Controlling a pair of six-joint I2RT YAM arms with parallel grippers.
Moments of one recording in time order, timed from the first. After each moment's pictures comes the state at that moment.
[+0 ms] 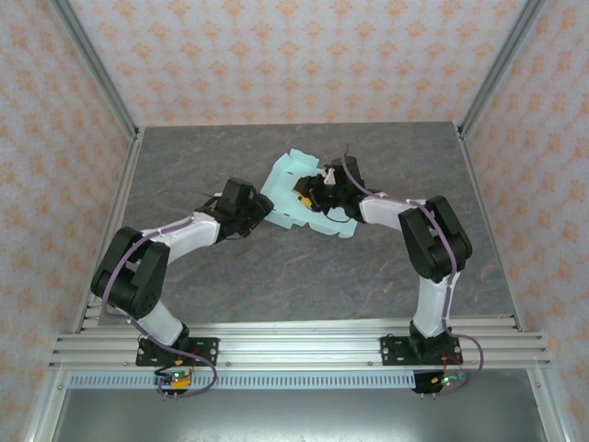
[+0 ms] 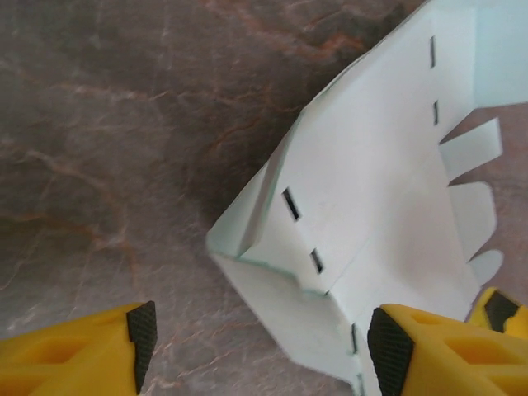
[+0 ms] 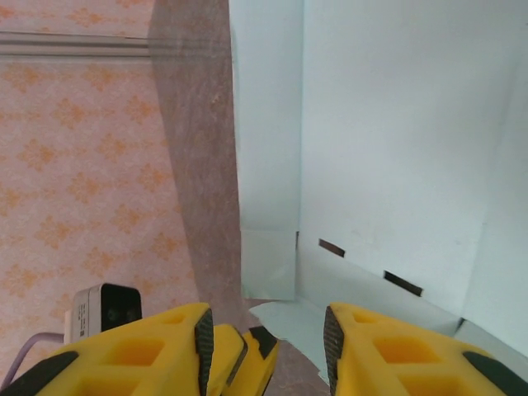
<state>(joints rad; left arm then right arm) -0.39 1.61 0.89 -0.15 0.05 -1.18 0.45 1.92 1.15 0.18 -0.58 1.15</state>
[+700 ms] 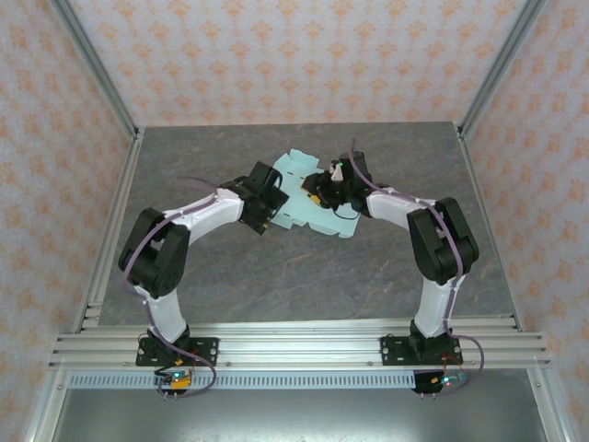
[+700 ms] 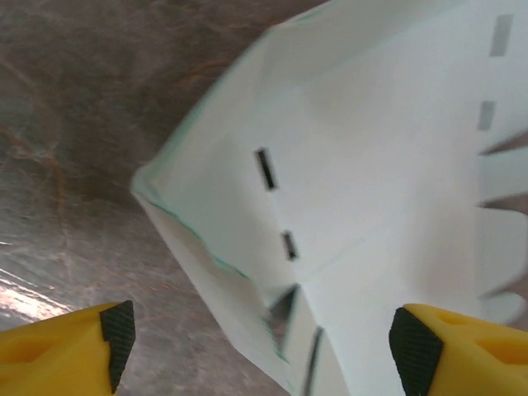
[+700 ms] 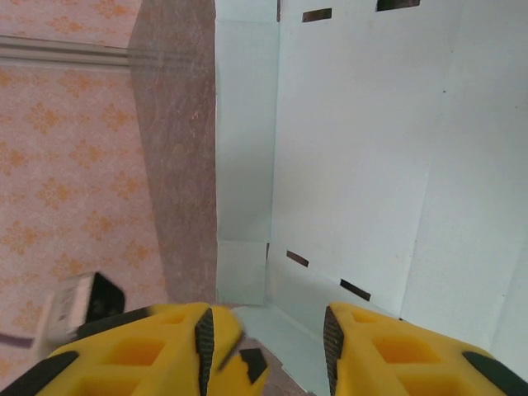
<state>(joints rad) -0.47 1.84 1.25 -0.52 0.00 -1.41 0.41 1.88 1.17 0.06 -0.55 1.03</state>
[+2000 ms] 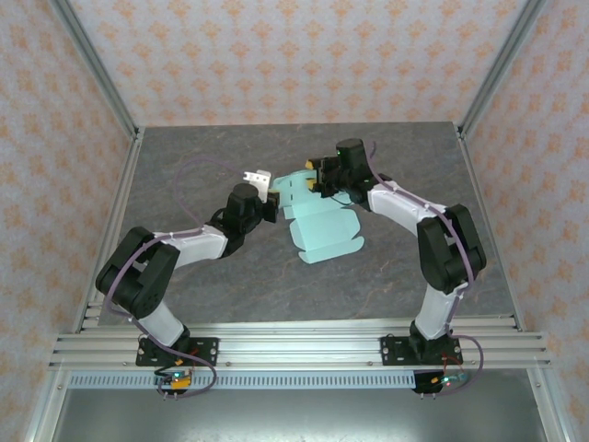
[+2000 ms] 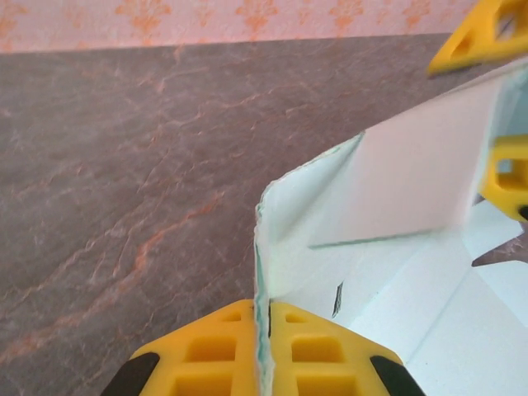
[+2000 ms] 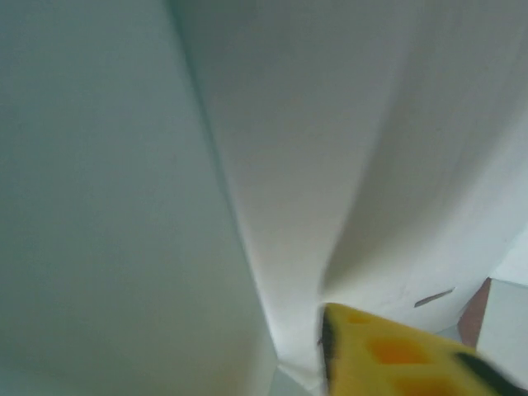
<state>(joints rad) -0.47 1.64 0.77 0.47 -0.05 -0.21 0.44 1.81 1.26 -0.03 -0.34 1.87</state>
